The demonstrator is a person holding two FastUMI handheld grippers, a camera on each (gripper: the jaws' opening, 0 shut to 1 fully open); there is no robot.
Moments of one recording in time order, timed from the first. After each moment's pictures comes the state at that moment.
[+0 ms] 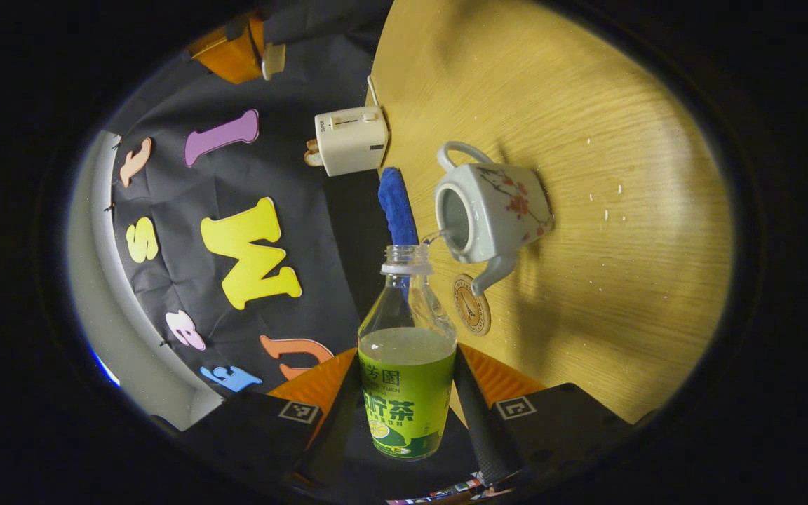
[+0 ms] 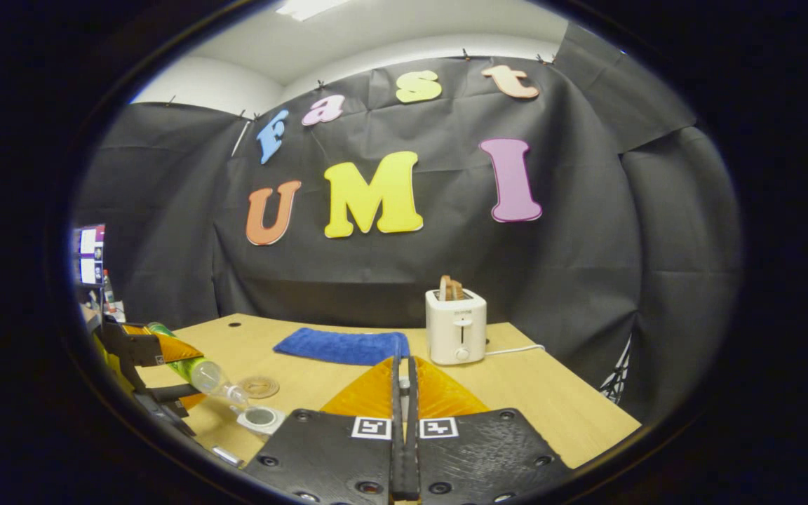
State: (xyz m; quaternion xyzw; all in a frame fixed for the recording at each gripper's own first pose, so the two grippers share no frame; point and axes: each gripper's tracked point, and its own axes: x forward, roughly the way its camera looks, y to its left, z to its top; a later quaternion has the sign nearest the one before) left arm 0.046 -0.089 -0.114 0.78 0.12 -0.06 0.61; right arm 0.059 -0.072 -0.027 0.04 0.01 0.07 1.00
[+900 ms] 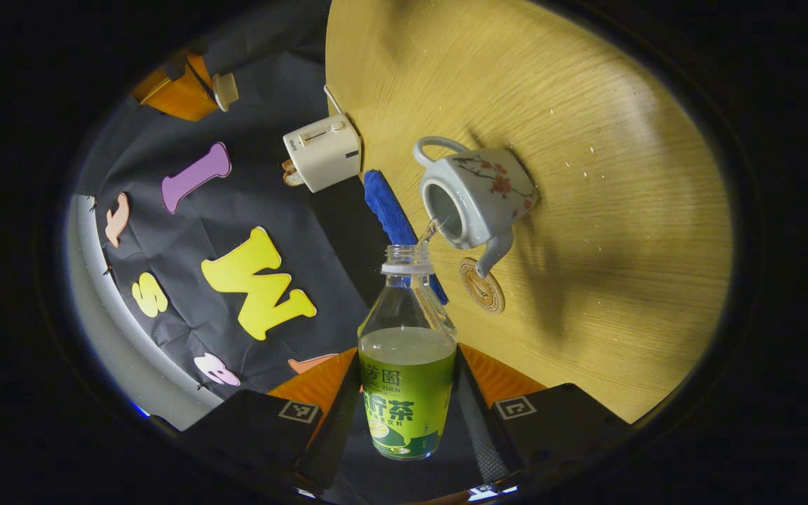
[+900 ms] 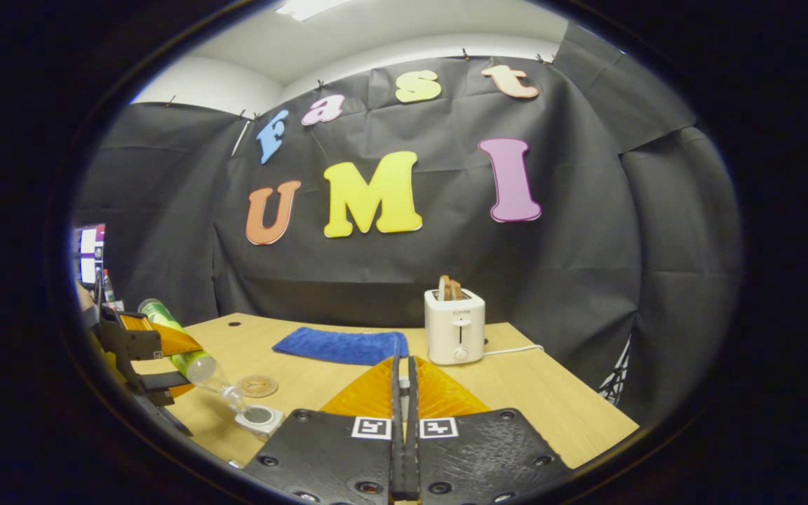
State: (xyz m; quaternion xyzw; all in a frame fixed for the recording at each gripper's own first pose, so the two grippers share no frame) left arm 0.043 -0.099 -0.102 0.85 0.12 -0.06 0.52; right arm 0.060 -0.075 -0.029 0.04 0.01 0.07 1.00
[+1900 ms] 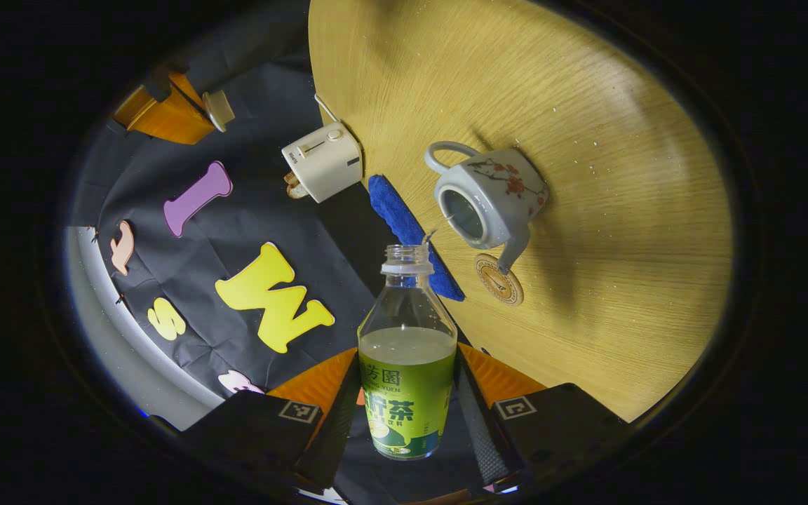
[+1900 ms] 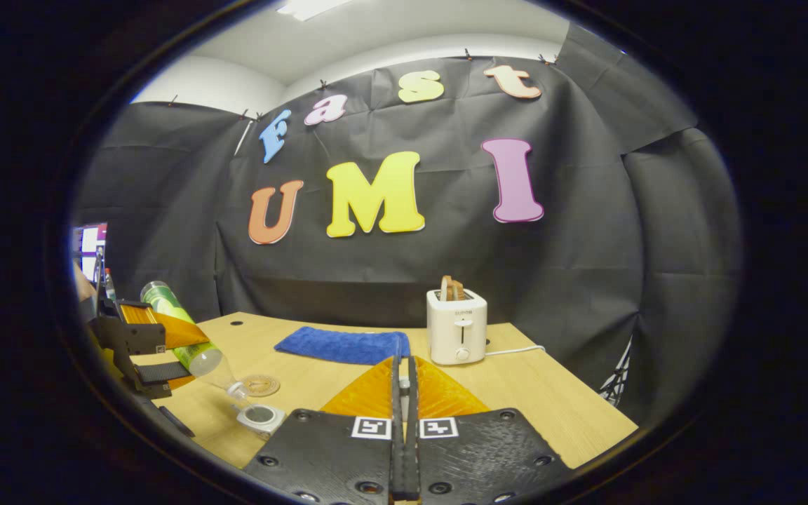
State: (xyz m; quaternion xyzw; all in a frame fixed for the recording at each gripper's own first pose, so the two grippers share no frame) left arm 0.046 -0.108 -0.091 0.87 0.09 -0.05 0.48; right arm 0.059 -0.075 -0.029 0.04 0.01 0.07 1.00
